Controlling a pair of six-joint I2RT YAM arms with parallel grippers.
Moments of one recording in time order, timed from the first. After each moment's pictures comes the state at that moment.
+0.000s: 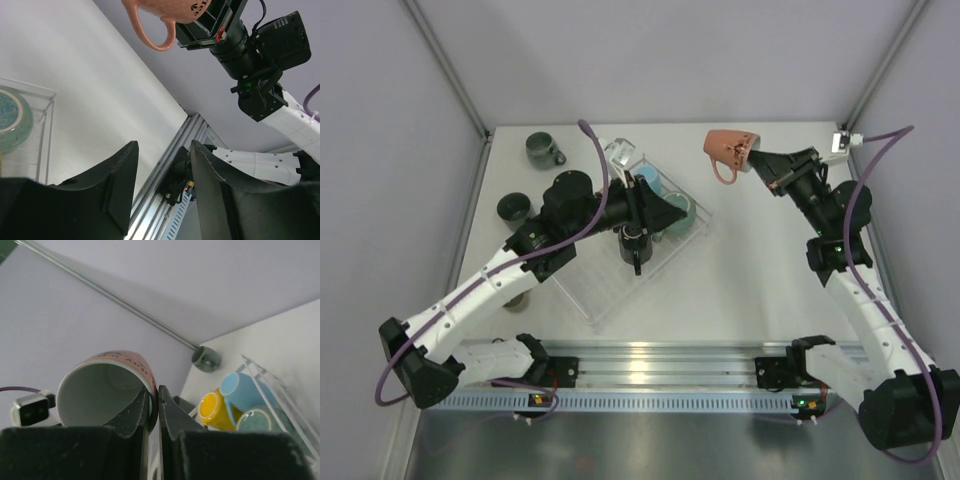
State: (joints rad) left arm -0.78 1.13 1.15 -0.11 0.31 -0.67; right arm 0.15 0.96 0.78 0.40 -0.37 1.06
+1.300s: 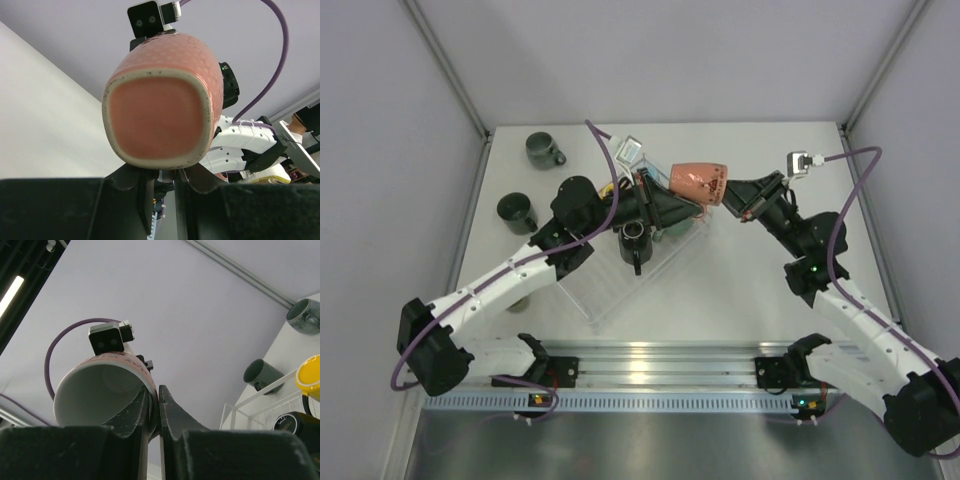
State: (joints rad) left arm -0.77 1.23 1.04 0.40 0.53 -0.87; right arm 0.44 0.91 0.63 0.72 -0.37 1.29
